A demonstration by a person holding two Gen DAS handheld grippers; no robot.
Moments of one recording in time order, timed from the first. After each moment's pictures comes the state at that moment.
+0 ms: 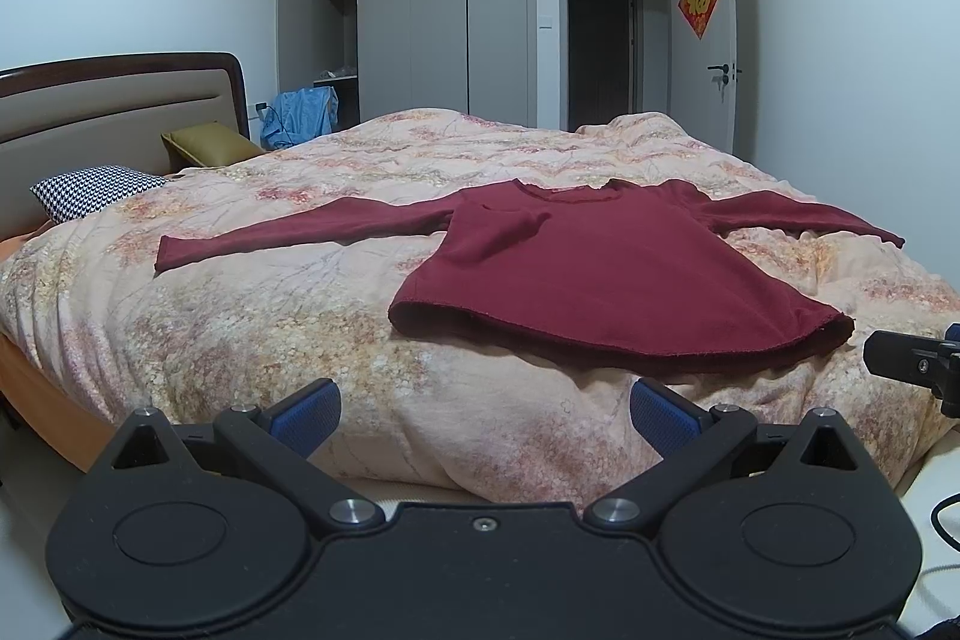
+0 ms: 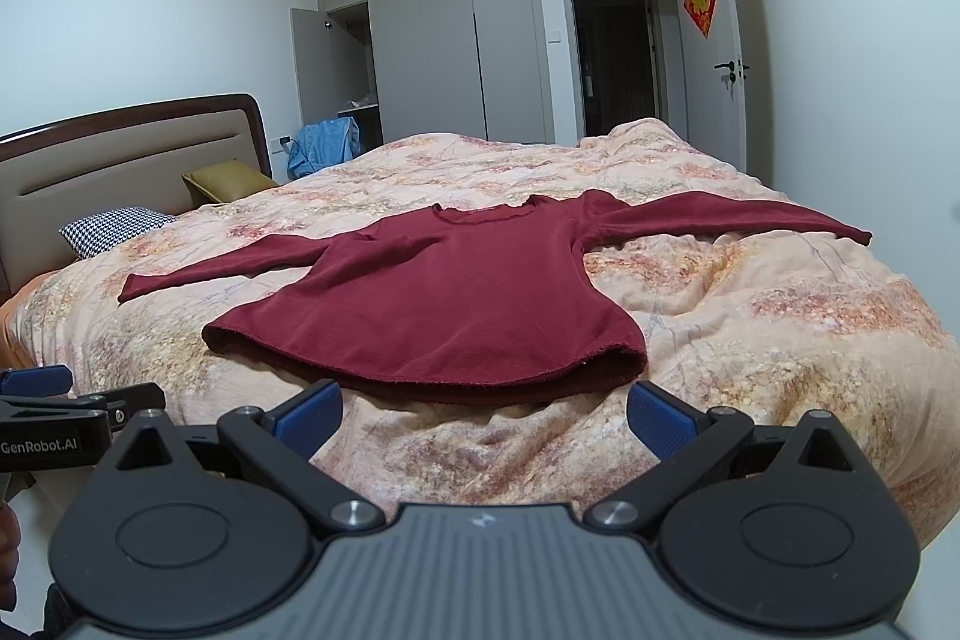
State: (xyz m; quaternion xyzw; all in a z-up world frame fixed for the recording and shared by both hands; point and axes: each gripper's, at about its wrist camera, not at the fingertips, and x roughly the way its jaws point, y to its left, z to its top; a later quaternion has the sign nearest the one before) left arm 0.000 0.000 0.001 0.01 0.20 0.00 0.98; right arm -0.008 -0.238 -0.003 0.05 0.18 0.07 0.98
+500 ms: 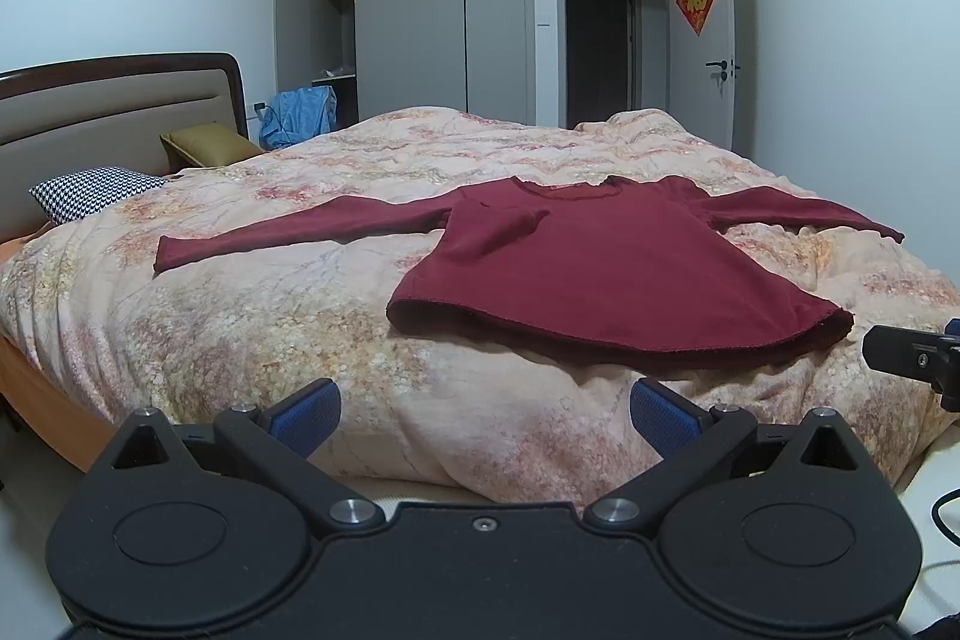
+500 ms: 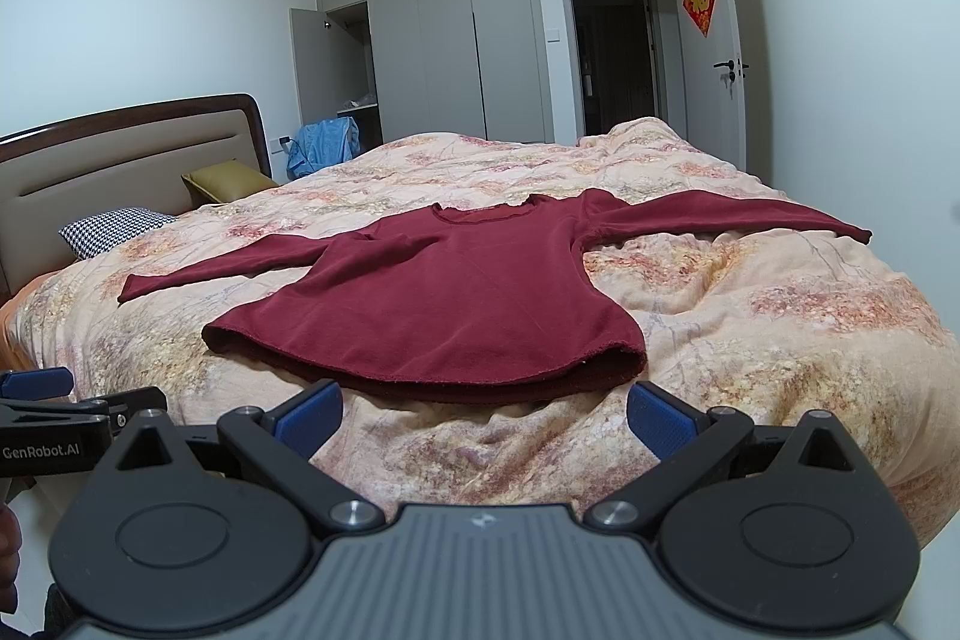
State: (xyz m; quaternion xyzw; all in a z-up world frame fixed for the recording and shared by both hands) left arm 0.002 0.001 0.000 0.01 0.20 0.00 0.98; right arm -0.007 -0.239 -0.003 0.05 0.18 0.07 0.98
